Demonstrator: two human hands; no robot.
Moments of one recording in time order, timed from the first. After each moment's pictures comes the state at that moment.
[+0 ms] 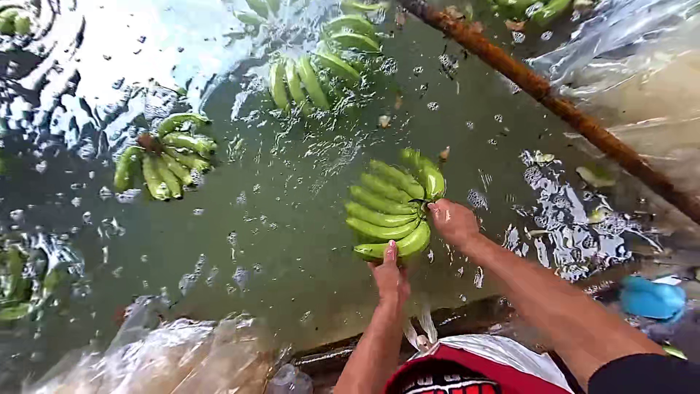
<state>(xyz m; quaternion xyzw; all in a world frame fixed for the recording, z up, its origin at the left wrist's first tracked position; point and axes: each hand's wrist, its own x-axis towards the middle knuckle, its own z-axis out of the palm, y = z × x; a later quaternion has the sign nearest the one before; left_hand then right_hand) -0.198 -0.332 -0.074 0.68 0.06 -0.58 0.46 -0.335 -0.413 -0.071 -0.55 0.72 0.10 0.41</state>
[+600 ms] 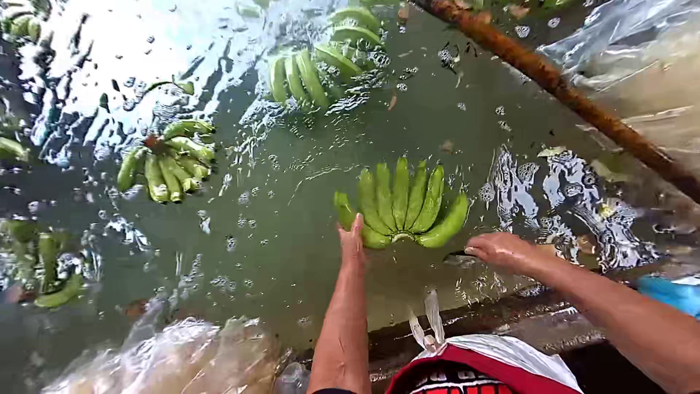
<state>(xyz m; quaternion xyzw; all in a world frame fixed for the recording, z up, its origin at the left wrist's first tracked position) -0.116 -0.390 -0.128 0.71 -0.15 -0.56 0.40 -0.403 -0.377 -0.053 -0.66 0.51 0.23 0.51</state>
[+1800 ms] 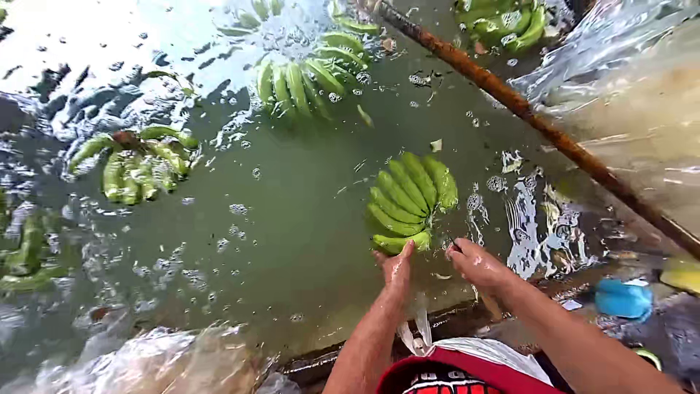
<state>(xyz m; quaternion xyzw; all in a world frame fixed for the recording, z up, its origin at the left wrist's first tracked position) -0.223 -0.335 -0.125 0.68 -0.08 -0.61 0.40 -0.373 -0.352 -0.034 -0.39 0.71 0.04 0.59</state>
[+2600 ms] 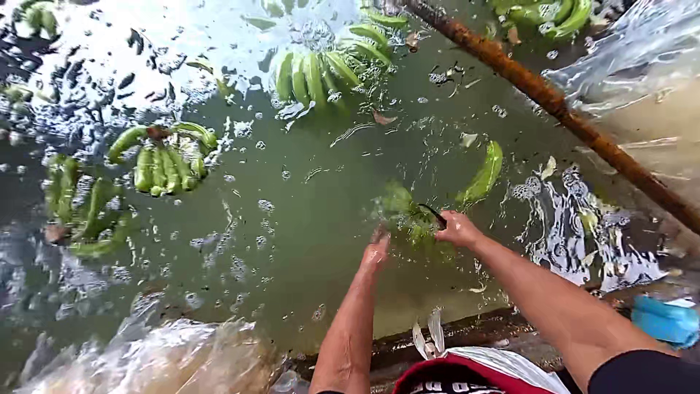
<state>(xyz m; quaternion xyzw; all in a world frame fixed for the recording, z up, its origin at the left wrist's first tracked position) -0.136 -0.382 -0.135 0.70 -0.23 -0.66 0.17 -0.349 -0.430 -0.112 -0.56 0.66 0.10 0.50</state>
